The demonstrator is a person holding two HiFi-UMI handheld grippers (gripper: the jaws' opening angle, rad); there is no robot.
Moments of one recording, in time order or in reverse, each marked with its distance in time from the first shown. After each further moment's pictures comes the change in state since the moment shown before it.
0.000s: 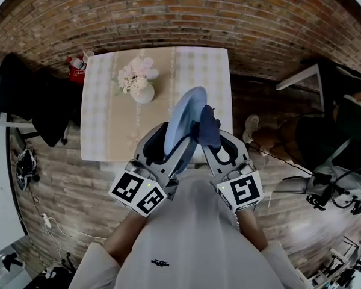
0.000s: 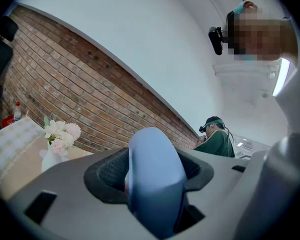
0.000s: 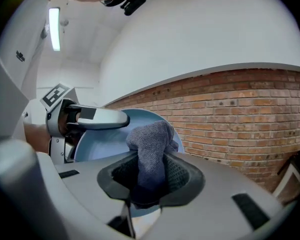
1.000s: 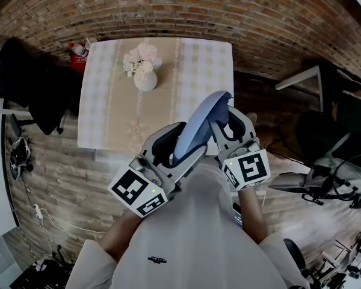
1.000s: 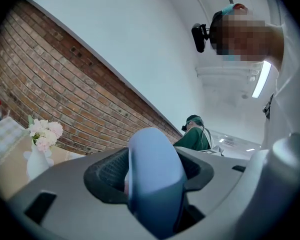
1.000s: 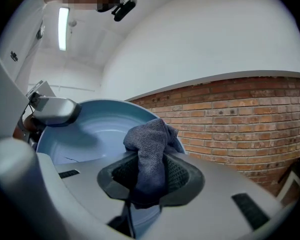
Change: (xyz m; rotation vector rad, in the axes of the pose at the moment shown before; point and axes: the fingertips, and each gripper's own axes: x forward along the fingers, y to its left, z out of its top) left arm -0.029 -0.048 -0.013 0.057 0.020 -0.192; right arm 0.013 -0.013 0.011 -0.044 -0.098 -0.020
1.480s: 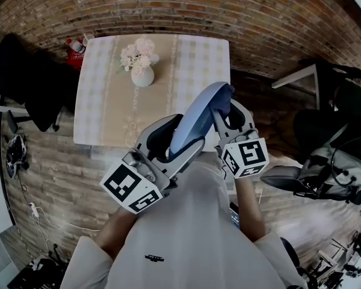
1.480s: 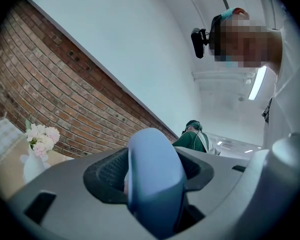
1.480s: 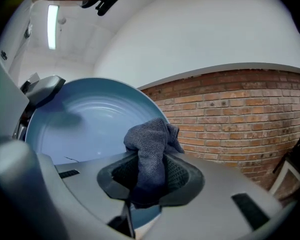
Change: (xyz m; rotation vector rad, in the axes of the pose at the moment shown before) left arm -0.006 -0.009 0.014 0.011 -0.049 -0.029; right arm 0.001 -0.023 -0.024 0.075 0.051 -0.074
